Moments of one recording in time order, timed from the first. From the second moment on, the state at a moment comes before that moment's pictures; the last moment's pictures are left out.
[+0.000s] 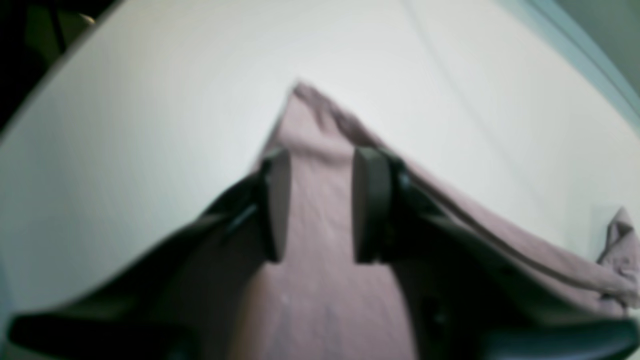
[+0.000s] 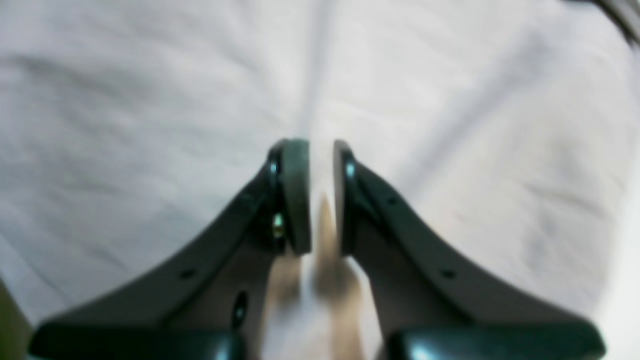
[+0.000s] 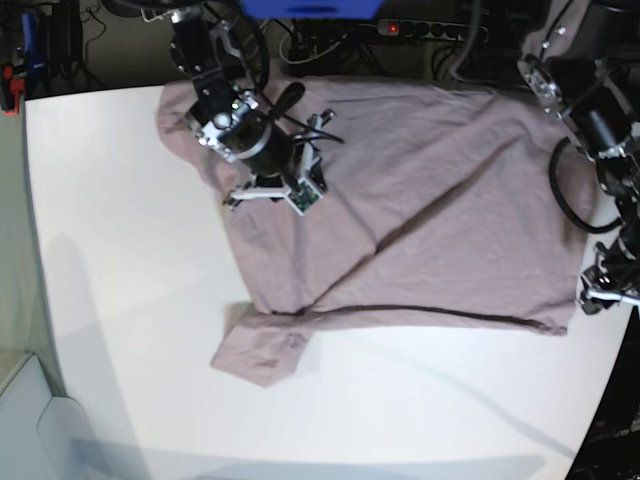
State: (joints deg) left arm -17.9 -17.6 -38.1 68.2 -26.2 -20.0 46.4; right arm -11.2 0.0 -14.3 92.4 -13.1 25.6 -25.8
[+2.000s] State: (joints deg) left arm -2.2 -10.8 -29.5 73.9 -16.5 -29.1 43.1; right arm -1.2 -1.9 -7.4 84.5 -12.3 36.1 -36.2
